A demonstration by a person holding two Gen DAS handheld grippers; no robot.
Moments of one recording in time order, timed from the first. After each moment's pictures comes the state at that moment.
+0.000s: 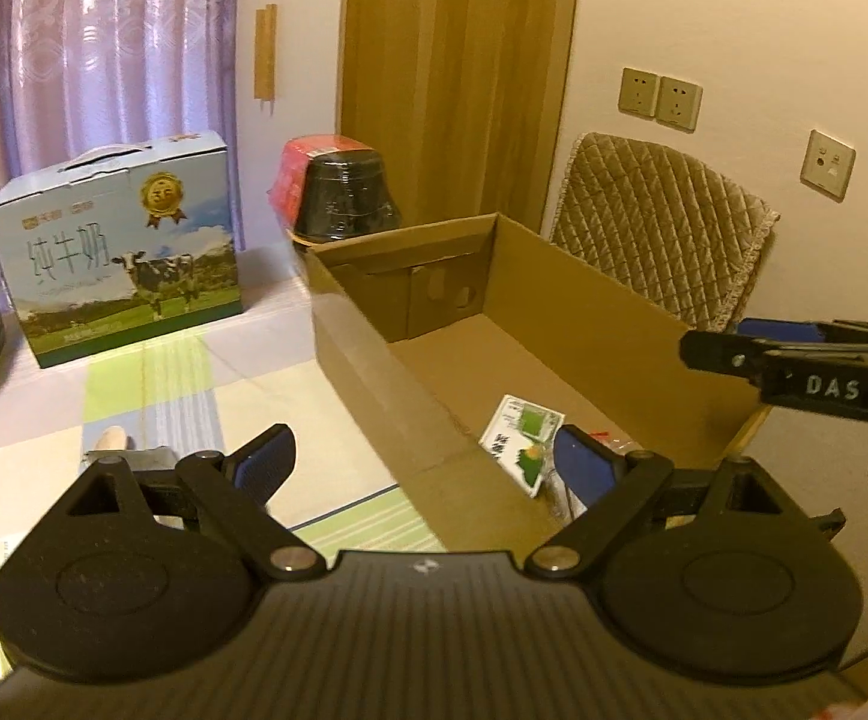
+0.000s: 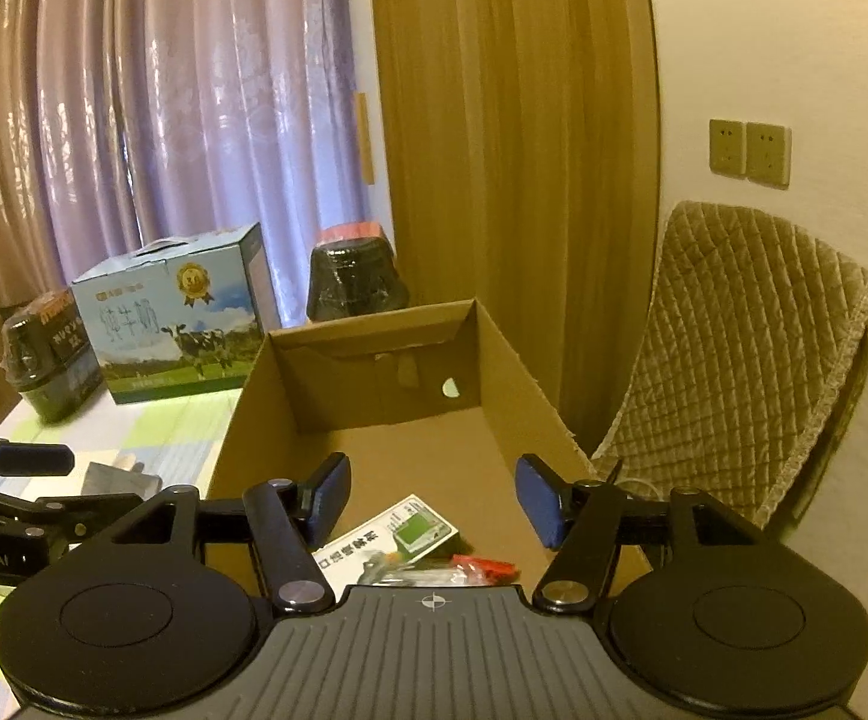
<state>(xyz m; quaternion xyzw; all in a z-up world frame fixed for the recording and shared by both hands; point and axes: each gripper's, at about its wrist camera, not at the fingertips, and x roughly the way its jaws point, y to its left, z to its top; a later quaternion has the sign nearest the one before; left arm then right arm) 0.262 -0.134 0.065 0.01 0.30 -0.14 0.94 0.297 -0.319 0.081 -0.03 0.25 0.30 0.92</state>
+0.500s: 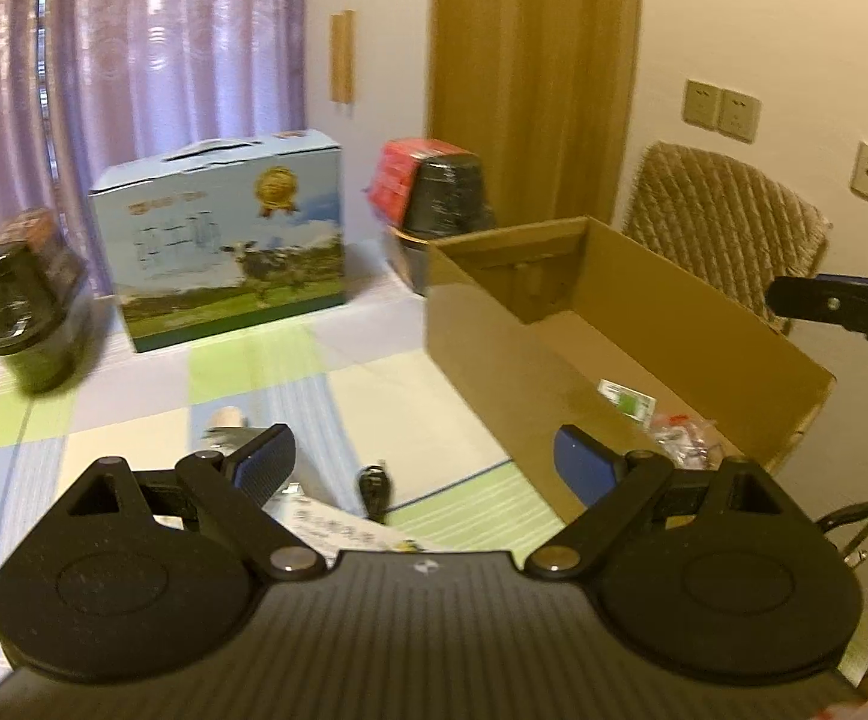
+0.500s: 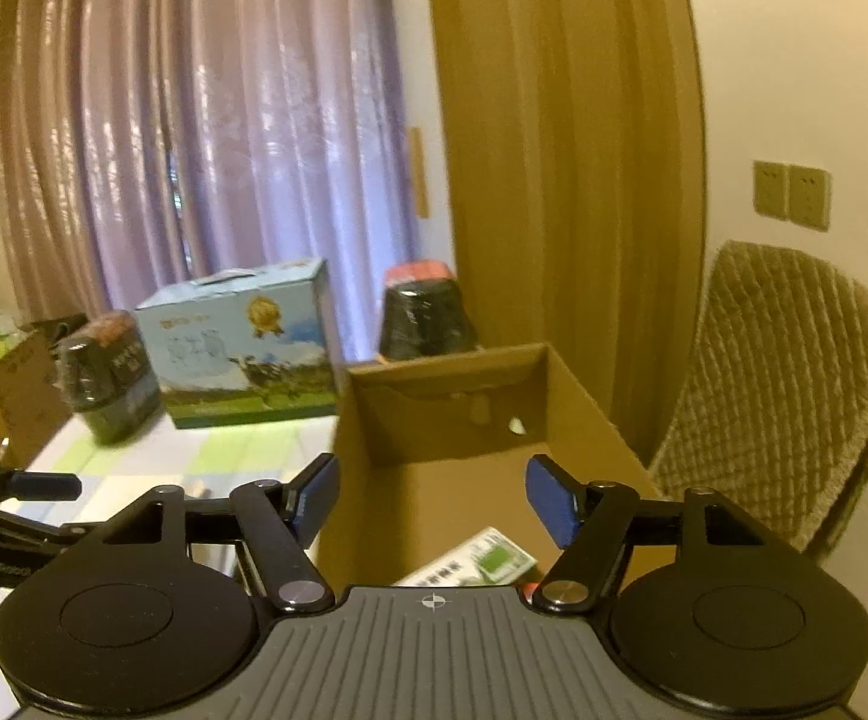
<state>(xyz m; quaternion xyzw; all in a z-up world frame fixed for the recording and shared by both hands) 0.239 -0.065 0.073 0.01 0.30 -0.08 0.95 0.258 -0.287 0.113 -0.02 0.22 0.35 0.91</state>
